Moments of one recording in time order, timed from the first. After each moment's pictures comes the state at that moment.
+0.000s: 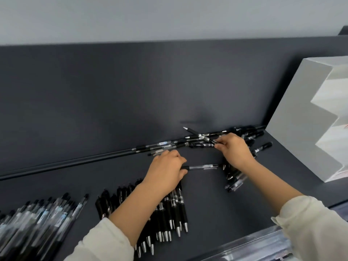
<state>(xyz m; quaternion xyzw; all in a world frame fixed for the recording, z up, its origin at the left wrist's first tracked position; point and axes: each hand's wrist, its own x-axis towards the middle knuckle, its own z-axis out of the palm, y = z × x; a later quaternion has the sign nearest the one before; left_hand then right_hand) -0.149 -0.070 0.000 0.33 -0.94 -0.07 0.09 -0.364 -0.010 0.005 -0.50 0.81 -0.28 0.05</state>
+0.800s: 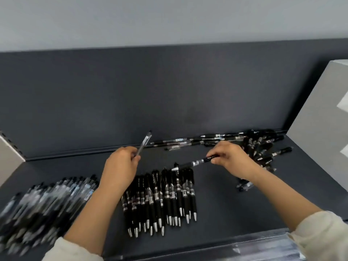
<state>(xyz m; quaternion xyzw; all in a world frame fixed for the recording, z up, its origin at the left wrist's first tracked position) -0.039 -0.078 0.019 0.58 -0.77 -0.11 0.25 -0.327 0.007 0.014 -0.67 0.66 -0.28 0.16</state>
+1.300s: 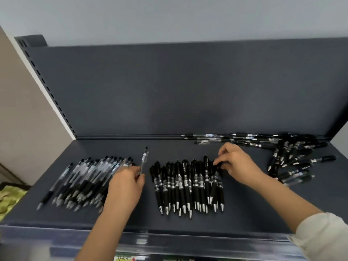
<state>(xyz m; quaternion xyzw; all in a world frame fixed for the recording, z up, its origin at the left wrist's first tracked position) 0.040 -0.011 -0.012 0.66 -0.70 -0.09 0.26 -0.272 -0.010 -0.014 -0.75 0.62 -0.20 0.08</state>
